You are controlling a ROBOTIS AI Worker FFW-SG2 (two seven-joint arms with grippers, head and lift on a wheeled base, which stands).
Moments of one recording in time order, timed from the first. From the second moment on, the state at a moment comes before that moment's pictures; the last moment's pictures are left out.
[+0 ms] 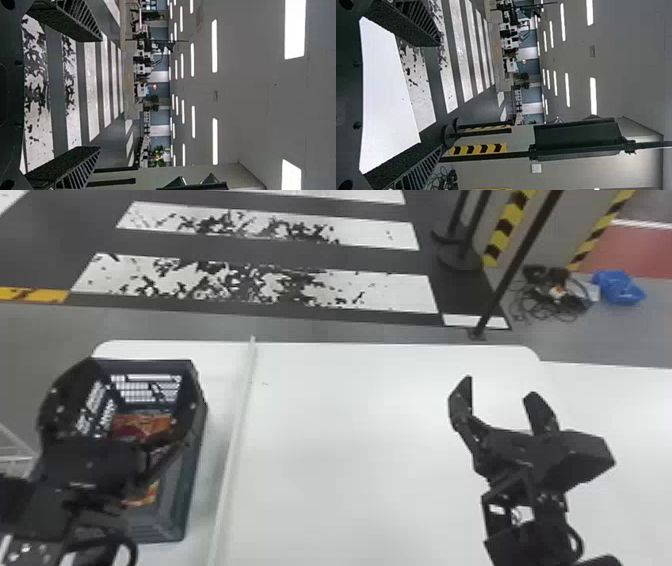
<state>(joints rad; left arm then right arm) 0.65 0.27 -0.10 -2.13 0.08 -0.29 0.14 0.48 -0.28 0.14 -1.91 -0.28 -0.22 -0.39</state>
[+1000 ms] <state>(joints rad) 0.65 0.27 -0.10 -2.13 0.08 -0.29 0.14 0.48 -0.28 0.14 -1.91 -0.28 -0.22 -0.39</state>
